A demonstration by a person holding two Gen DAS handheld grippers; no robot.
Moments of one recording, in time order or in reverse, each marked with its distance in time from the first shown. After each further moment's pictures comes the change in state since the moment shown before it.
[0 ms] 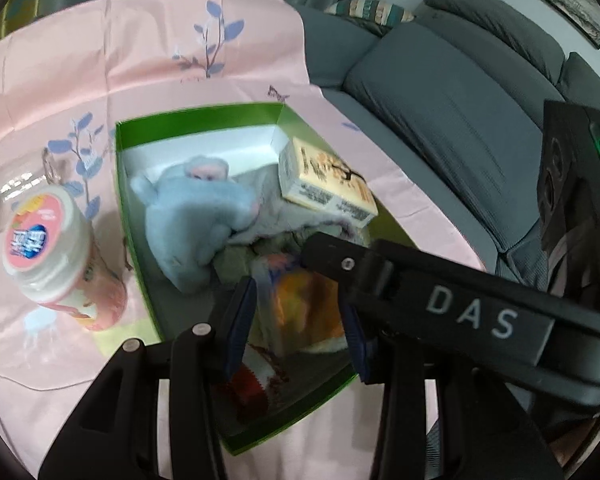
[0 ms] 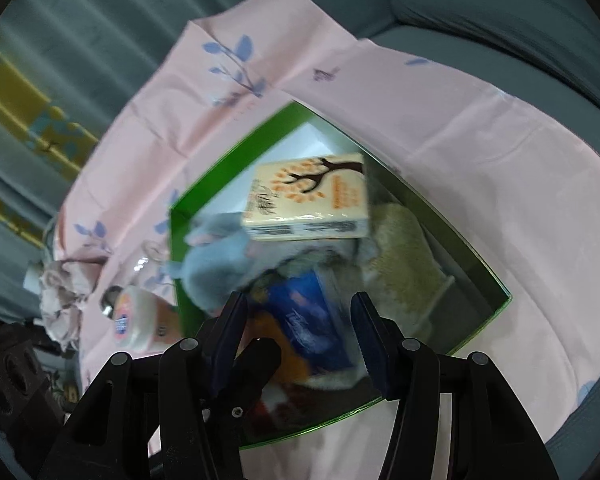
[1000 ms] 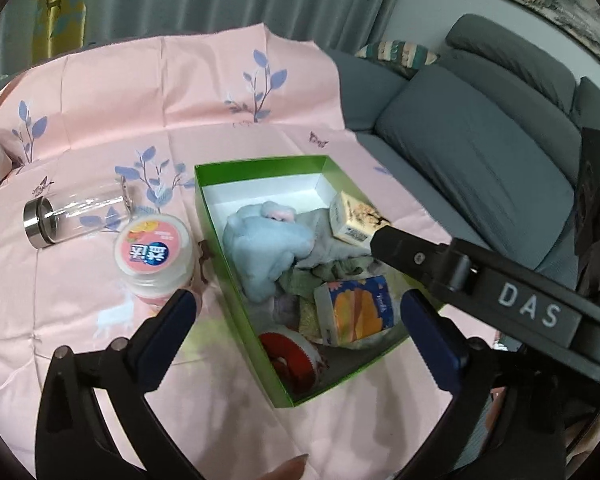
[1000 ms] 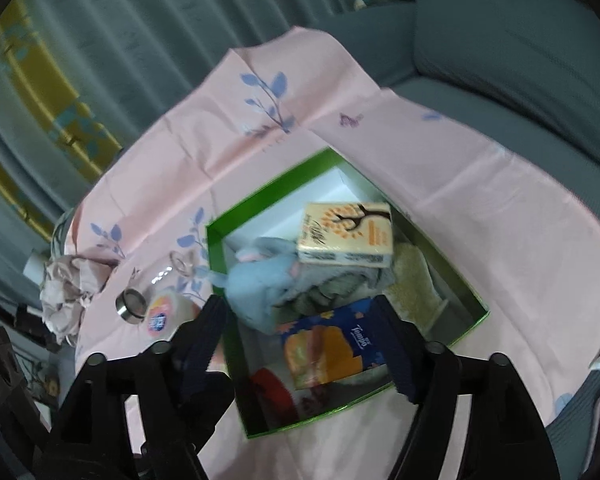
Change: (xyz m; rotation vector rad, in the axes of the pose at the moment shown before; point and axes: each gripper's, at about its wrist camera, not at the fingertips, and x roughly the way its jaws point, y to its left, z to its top) left arm -0.078 0.018 -0.005 -0.032 -0.150 0.118; right arm -0.065 0.047 -0.013 -0.148 -0.176 -0.017
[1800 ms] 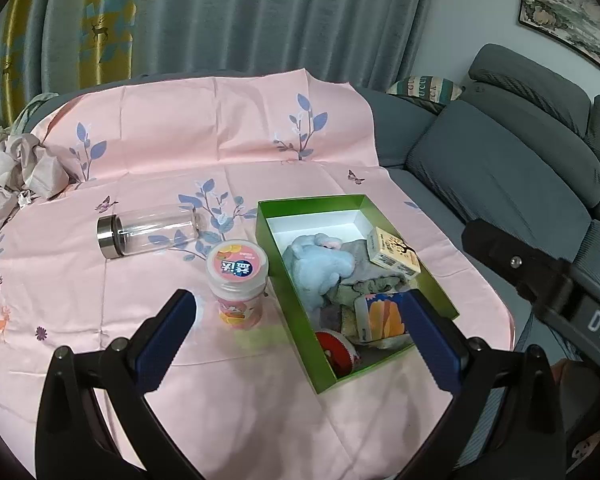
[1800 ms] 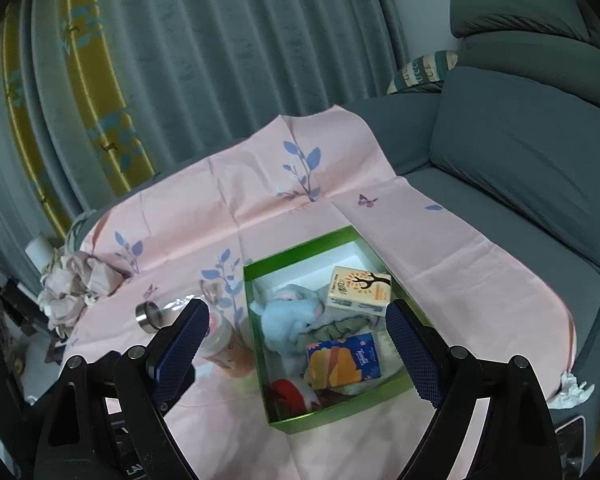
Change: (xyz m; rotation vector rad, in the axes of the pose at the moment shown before) left arm -0.069 0.010 -0.002 -0.021 -0.112 0.146; right arm -0.078 0.037 -0.010 -0.143 -0.201 -0.029
